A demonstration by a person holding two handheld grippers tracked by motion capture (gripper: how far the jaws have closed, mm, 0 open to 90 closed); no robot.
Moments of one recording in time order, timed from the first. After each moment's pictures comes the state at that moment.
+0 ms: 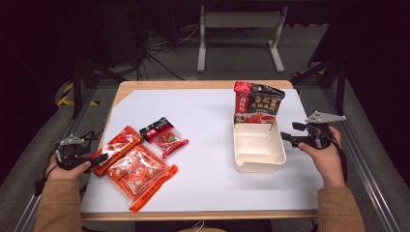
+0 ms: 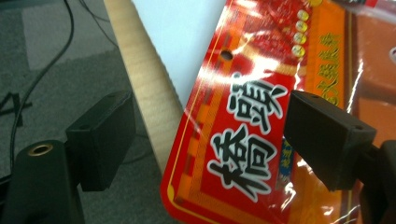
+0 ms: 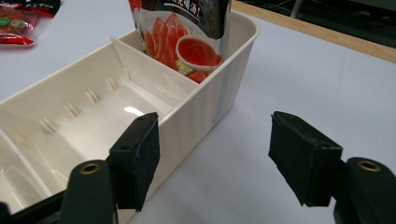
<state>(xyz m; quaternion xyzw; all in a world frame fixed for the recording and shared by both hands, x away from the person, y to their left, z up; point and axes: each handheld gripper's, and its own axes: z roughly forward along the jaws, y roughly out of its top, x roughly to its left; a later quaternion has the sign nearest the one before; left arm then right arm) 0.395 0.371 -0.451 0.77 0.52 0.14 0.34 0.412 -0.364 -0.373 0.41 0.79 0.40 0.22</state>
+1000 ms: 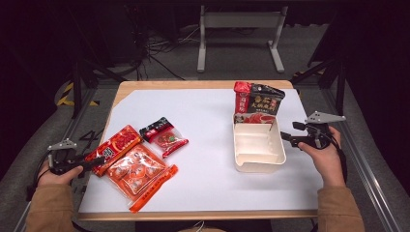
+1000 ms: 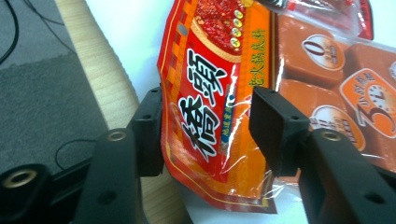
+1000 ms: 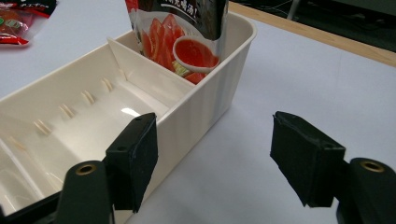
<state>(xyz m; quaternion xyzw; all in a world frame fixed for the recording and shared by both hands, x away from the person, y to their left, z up) 0.373 0.377 -0.438 0.77 0.48 0.09 0.40 0.412 -0.363 -0.374 0.41 0.79 0.40 0.23</state>
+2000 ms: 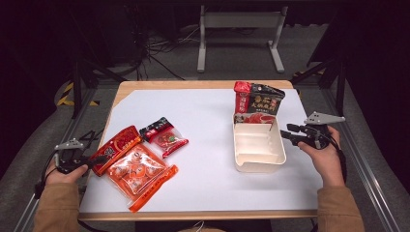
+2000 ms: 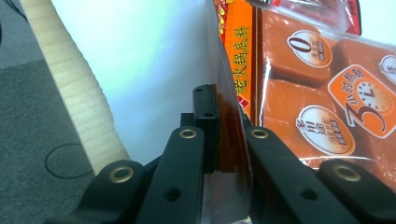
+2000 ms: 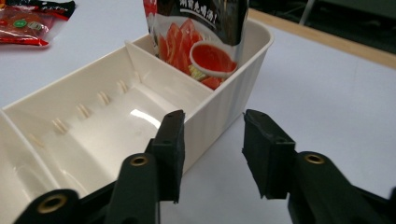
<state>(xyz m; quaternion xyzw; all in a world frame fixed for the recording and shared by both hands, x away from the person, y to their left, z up) 0.377 0.363 -0.439 0.78 0.47 0.08 0.40 0.411 -0.361 -0.374 0.39 0.79 0.41 0.22</state>
